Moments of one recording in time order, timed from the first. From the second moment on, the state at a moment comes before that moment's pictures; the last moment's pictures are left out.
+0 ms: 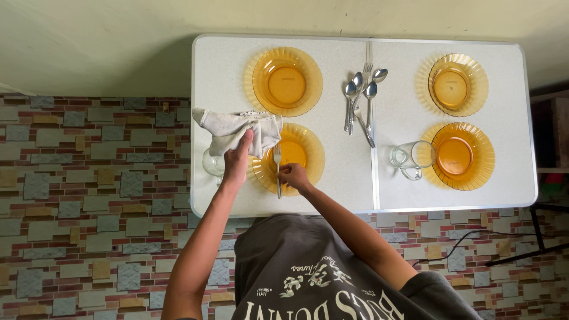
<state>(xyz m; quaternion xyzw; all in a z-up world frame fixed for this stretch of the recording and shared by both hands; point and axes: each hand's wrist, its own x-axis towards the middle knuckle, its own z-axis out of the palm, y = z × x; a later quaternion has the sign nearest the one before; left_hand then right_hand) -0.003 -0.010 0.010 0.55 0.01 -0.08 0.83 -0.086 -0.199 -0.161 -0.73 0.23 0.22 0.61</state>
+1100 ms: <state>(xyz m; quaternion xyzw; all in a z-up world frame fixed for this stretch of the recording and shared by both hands) -0.020 -0.013 -0.083 0.73 -0.28 -0.10 0.61 0.033 -0.516 -0.151 -0.91 0.34 0.16 0.20</state>
